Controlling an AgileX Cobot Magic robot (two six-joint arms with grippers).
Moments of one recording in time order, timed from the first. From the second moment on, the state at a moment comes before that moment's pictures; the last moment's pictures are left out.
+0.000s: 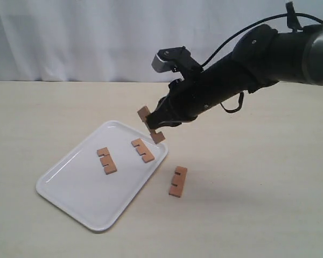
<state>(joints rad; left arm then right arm) -0.01 0.00 0.00 0.05 0.34 -0.05 0.36 1.90 -1.39 0.81 0.76 -0.89</state>
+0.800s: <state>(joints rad) -0.01 0.00 0.00 0.05 0.34 -0.05 0.36 2.15 -1.39 1.40 0.70 -1.23</state>
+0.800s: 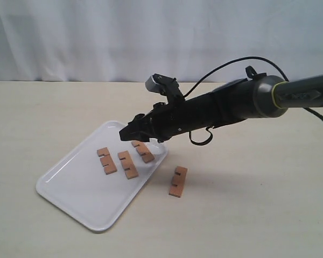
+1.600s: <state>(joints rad) -0.01 0.00 0.00 0.05 0.34 -0.05 0.36 2.07 -1.39 1.39 0.62 -1.22</state>
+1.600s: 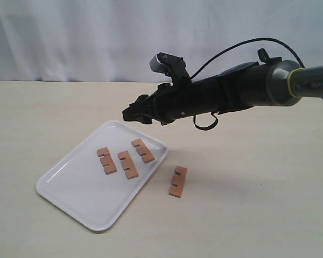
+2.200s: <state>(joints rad) -0.01 0.00 0.00 0.05 0.34 -0.05 0.36 1.97 -1.39 0.26 0.58 -0.24</state>
